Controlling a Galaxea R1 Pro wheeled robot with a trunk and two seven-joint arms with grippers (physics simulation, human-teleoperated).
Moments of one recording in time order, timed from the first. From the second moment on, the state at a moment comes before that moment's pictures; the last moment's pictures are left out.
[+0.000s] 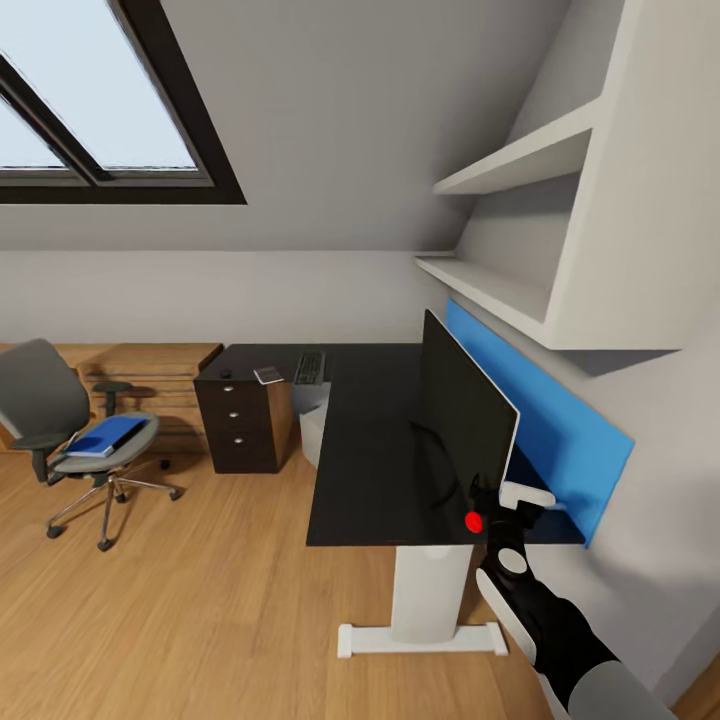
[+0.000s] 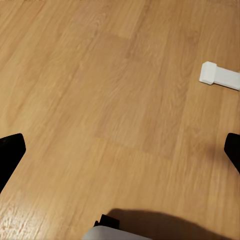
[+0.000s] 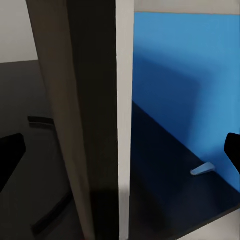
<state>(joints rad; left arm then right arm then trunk) -0.06 0.02 0.15 -0.06 0.23 -0.73 -0.08 -0.53 -0.11 0.38 -0.93 -0.32 -0.16 -0.62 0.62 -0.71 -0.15</state>
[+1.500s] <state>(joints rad) -0.06 0.02 0.15 -0.06 0.23 -0.73 -0.08 -0.53 -0.11 0.38 -0.93 -0.32 -0.16 -0.62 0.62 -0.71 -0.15</state>
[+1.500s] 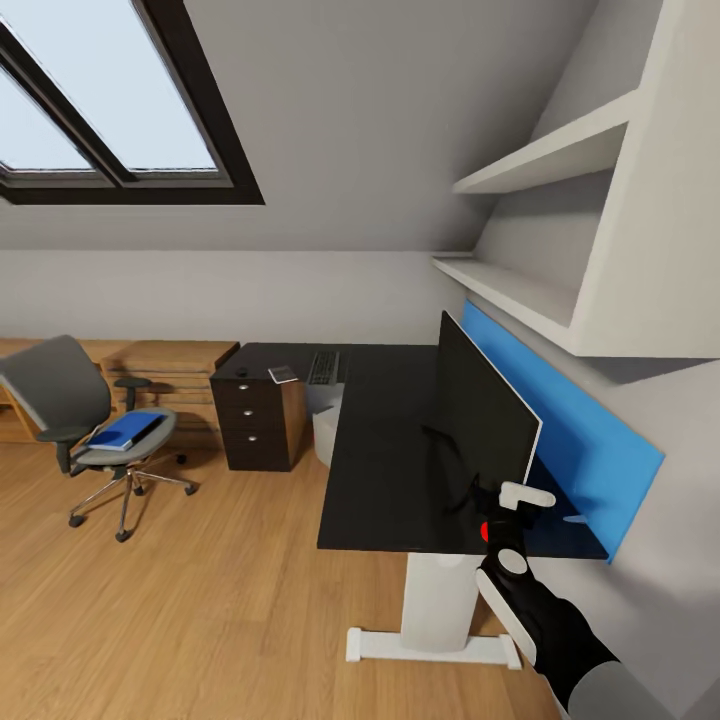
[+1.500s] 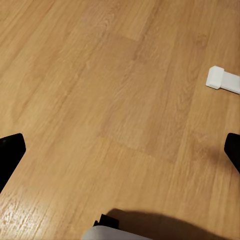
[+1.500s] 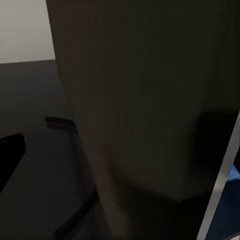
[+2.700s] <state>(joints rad) -0.06 0.02 0.15 -0.06 0.23 -0.73 -0.08 -0.53 -0.11 0.38 -0.93 -0.32 -0.16 -0.63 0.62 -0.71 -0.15</state>
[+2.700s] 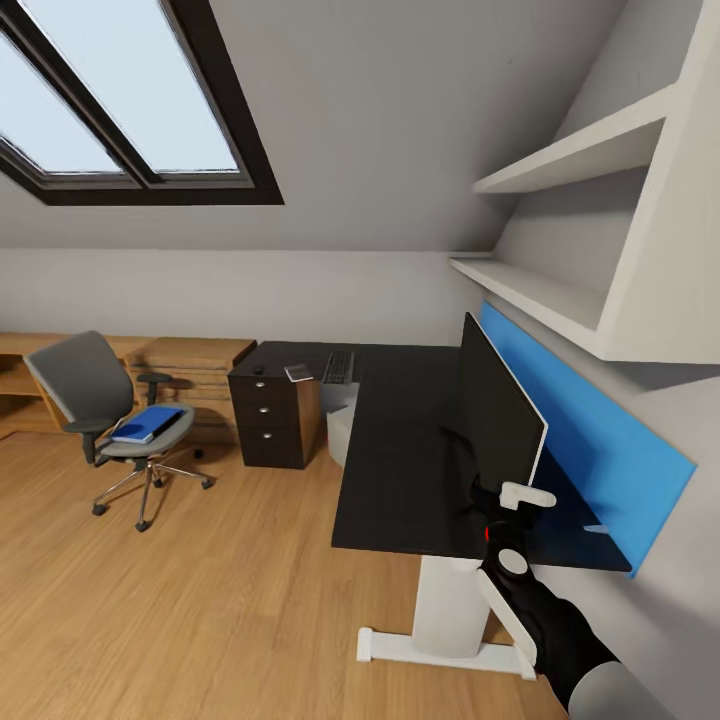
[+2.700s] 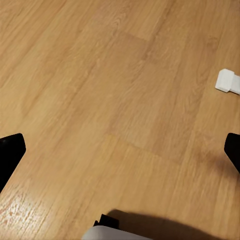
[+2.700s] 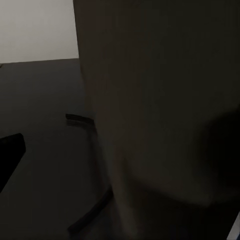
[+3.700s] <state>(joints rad) -0.06 0.02 0.15 -0.06 0.23 -0.73 -0.08 -0.53 -0.11 0.38 -0.93 -0.32 -0.16 -0.63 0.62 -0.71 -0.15</state>
